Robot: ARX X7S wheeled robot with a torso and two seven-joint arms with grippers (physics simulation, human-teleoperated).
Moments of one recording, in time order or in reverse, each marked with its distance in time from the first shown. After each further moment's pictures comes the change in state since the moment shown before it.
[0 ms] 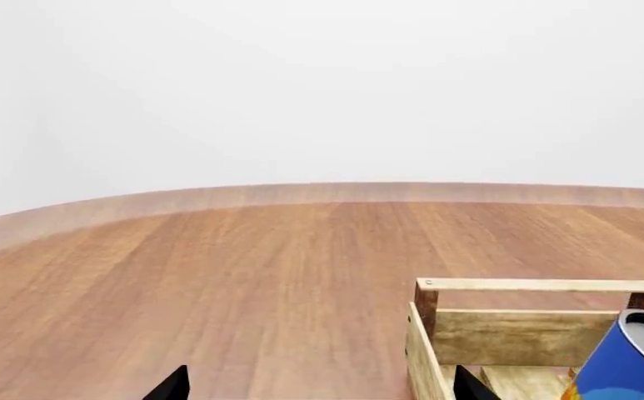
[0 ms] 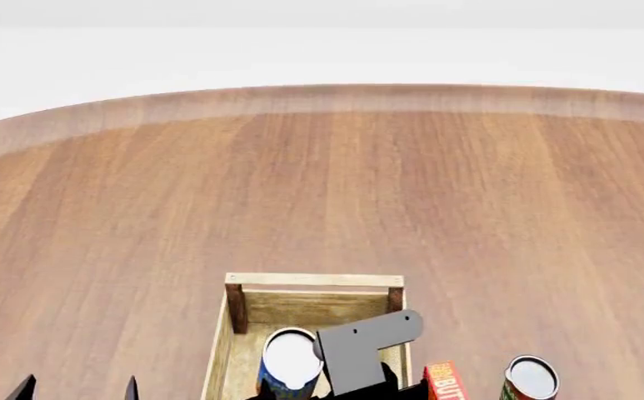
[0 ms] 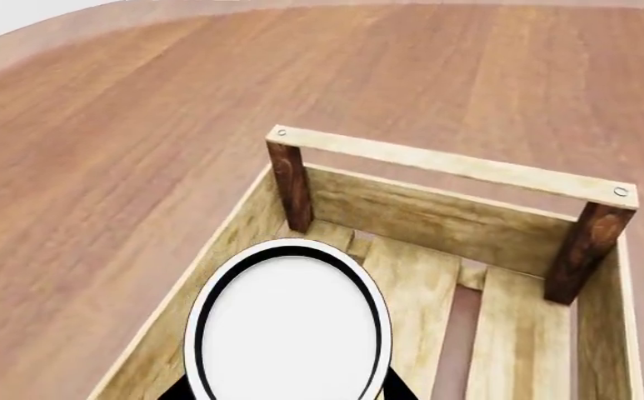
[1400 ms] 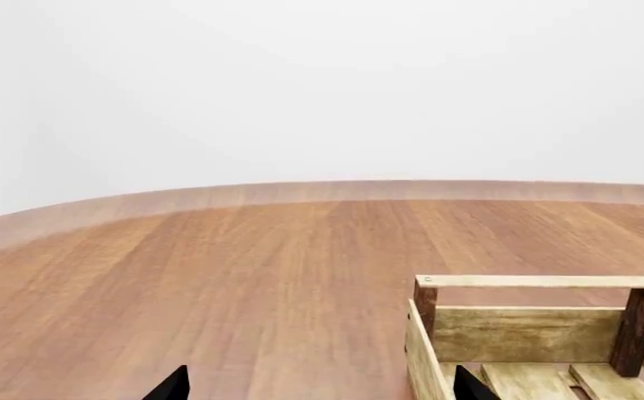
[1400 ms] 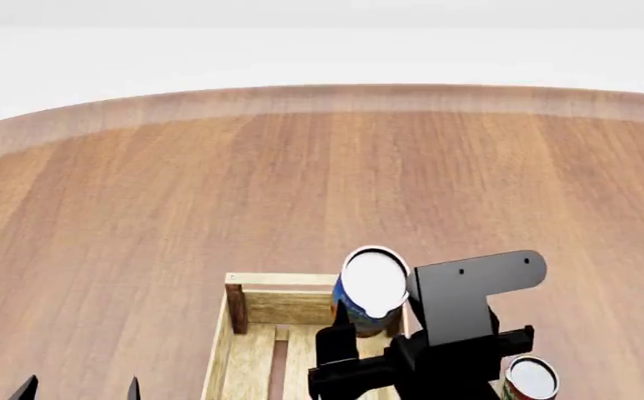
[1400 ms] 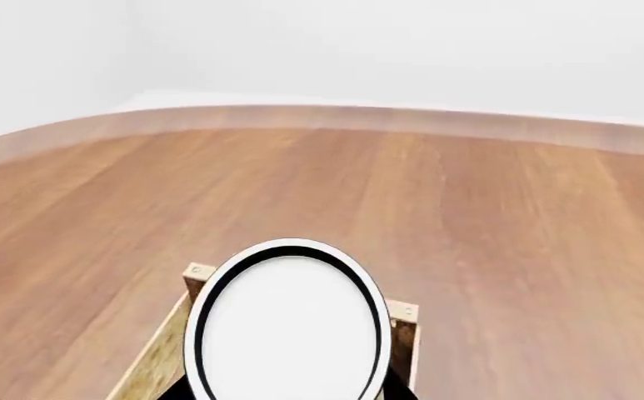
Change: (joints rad) left arm 0.001 0.015 -0.013 -0.008 0.018 -0.005 0.015; right arm -0.007 0.132 0.246 -0.449 0.104 0.279 0.099
